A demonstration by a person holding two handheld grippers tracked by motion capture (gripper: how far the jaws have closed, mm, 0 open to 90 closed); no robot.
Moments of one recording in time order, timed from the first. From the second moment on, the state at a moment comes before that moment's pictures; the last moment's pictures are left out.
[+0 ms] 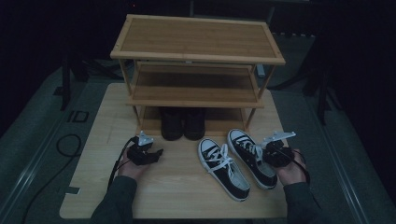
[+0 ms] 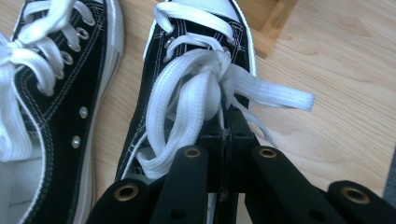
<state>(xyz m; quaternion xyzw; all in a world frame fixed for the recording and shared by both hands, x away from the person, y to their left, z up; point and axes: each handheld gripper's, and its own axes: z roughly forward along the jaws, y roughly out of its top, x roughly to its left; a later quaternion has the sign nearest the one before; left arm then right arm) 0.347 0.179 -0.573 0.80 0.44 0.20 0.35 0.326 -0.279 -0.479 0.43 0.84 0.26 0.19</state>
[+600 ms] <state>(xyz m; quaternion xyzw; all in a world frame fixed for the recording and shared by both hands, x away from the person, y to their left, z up) 0.347 0.179 -0.573 0.80 0.44 0.20 0.35 0.342 -0.253 -0.494 0.39 0.86 0.28 0.18</state>
